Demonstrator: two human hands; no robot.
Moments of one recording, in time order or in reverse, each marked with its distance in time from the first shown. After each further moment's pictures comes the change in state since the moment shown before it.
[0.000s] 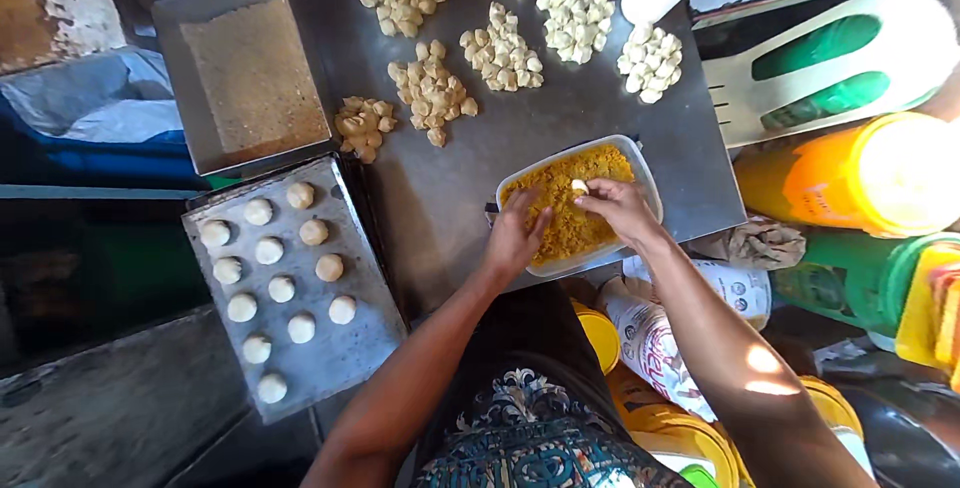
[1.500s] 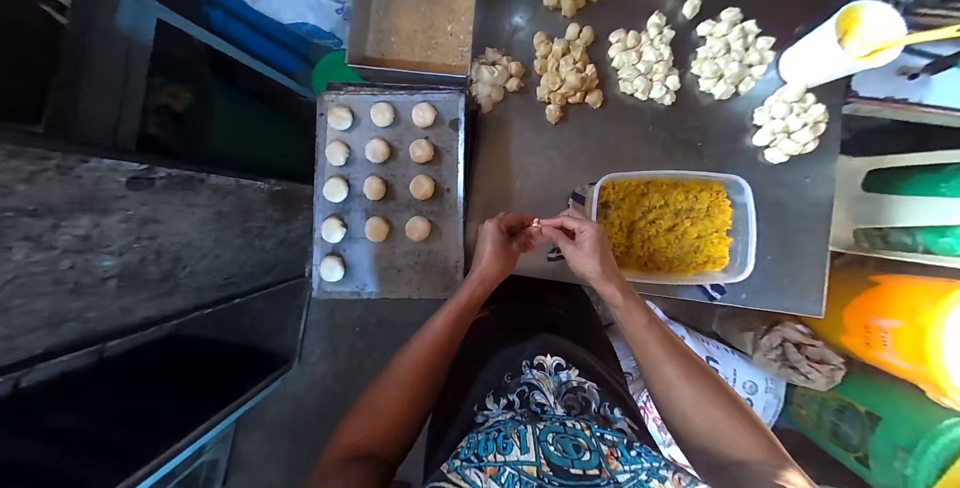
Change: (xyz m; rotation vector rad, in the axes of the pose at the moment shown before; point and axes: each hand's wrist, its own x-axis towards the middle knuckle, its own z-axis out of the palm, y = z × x) left_hand -0.146 -0.058 -0.100 -0.273 0.343 -0.333; right_hand -0.056 -0.021 0.210 -0.302 -0.312 -0.318
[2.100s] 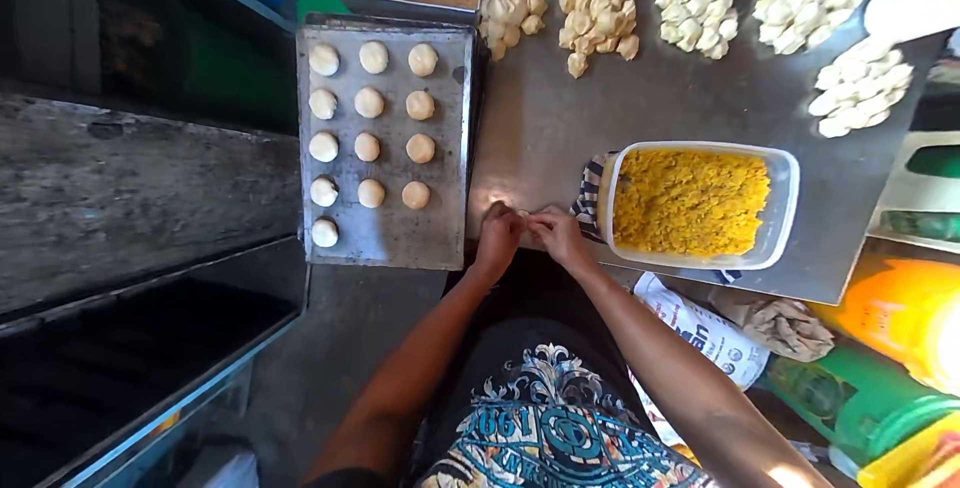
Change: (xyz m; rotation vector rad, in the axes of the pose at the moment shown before) left_hand 0.004 -0.117 0.032 0.394 0.103 -0.055; right_hand -0.002 0.088 0.064 -0.084 -0.178 0.245
